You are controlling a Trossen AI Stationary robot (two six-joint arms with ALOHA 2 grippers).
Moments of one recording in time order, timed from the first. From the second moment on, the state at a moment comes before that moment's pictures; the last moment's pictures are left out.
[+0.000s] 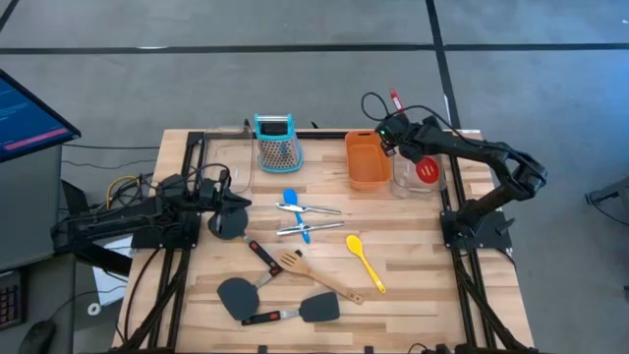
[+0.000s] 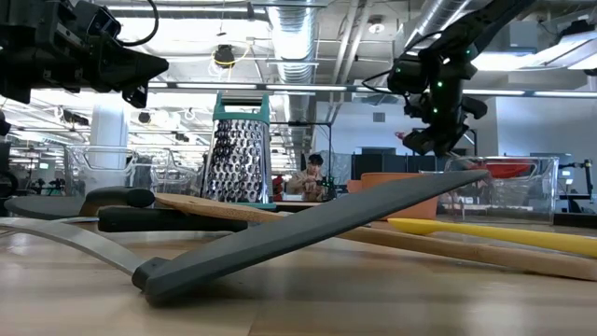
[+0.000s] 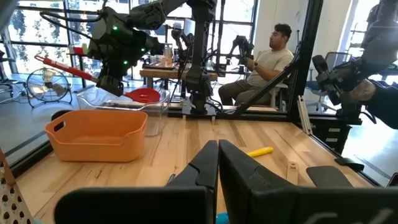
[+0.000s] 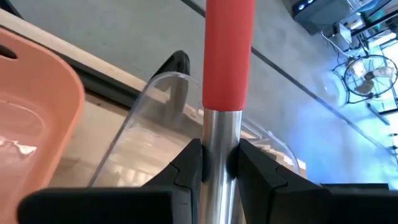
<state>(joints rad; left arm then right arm) 0.33 0.29 0.04 0.30 0.35 -0.07 -0.66 1.49 0.97 -0.64 0.83 0.28</state>
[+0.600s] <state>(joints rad) 0.33 0.29 0.04 0.29 0.35 -0.07 -0.66 1.38 0.75 -0.38 0.75 0.24</state>
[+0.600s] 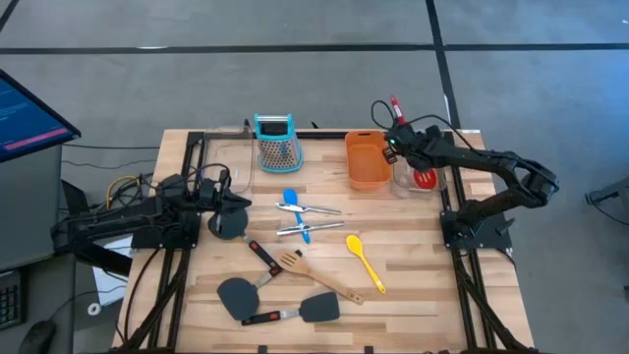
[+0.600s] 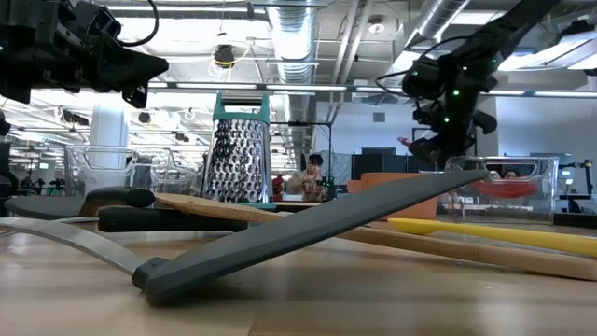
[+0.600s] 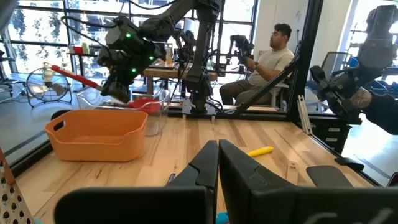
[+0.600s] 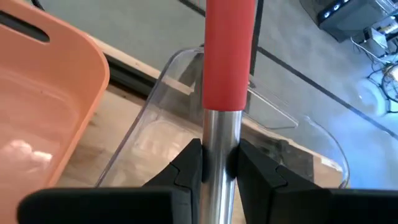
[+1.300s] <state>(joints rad) 0.33 0.29 0.04 0.30 0.35 -0.06 -0.71 1.24 0.56 -0.25 0.65 0.24</state>
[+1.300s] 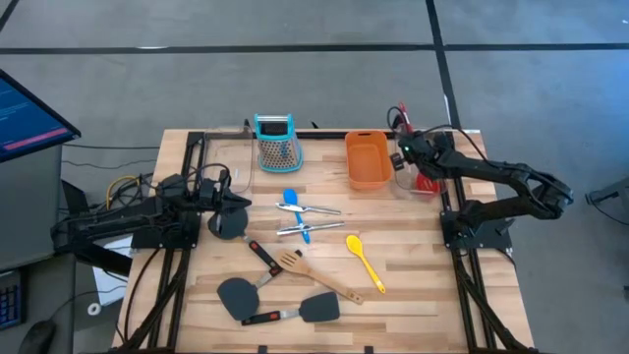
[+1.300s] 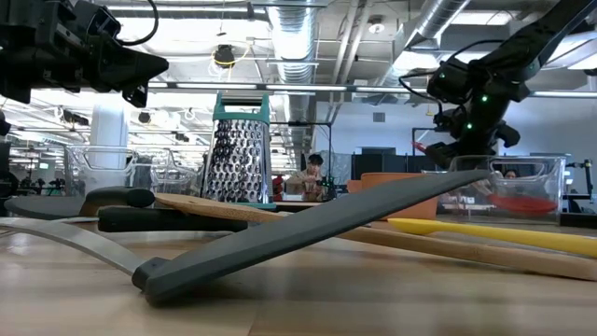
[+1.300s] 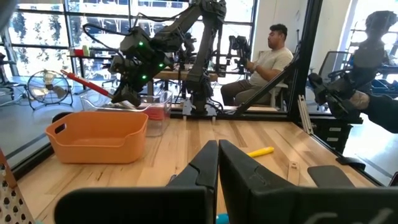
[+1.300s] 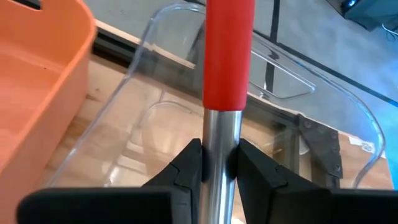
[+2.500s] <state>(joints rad) 0.33 0.29 0.04 0.31 0.35 -0.06 -0.33 1.24 1.14 -0.95 0.30 0.32</state>
